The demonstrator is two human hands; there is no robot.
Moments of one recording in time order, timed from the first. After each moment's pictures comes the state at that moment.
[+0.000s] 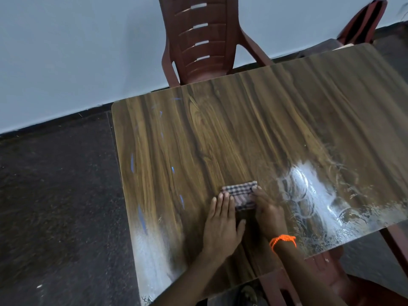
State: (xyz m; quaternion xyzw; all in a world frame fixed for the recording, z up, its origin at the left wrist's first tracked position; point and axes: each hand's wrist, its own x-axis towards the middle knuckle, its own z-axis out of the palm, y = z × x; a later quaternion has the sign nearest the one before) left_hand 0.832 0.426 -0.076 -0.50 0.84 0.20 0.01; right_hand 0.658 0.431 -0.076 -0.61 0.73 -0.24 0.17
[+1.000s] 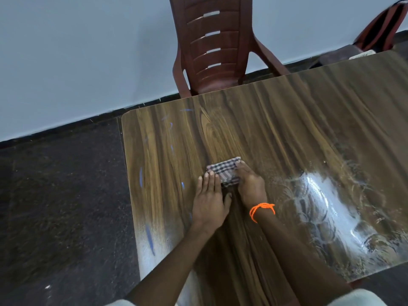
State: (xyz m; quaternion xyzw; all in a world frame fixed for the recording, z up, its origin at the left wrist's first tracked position) left_hand 0.861 0.298 -0.074 -0.57 0.81 0.15 0.01; right_hand 0.703 0.277 -0.084 -0.64 0.70 -0.25 0.19
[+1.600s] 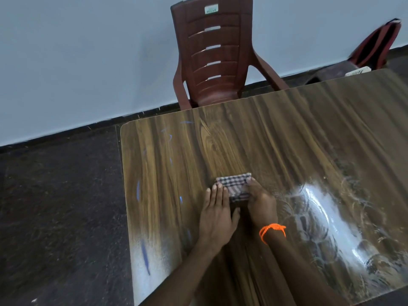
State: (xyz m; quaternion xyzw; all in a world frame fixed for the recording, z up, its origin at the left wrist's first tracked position) left_hand 0.840 0.295 -0.079 -0.55 0.82 0.16 0.00; right_hand 0.684 0.288 -0.075 -0.60 0.73 -0.28 0.15
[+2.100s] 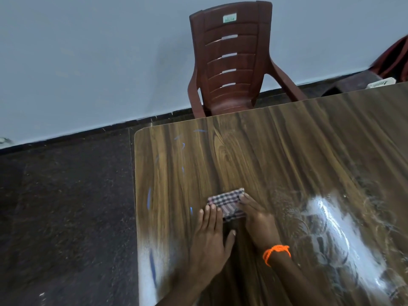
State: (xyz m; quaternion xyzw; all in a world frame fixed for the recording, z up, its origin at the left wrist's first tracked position) left_hand 0.889 0.315 -0.091 -0.56 0.81 0.15 -0.04; right_hand 0.709 0.284 -0.090 -0.69 0.65 -0.26 0.19
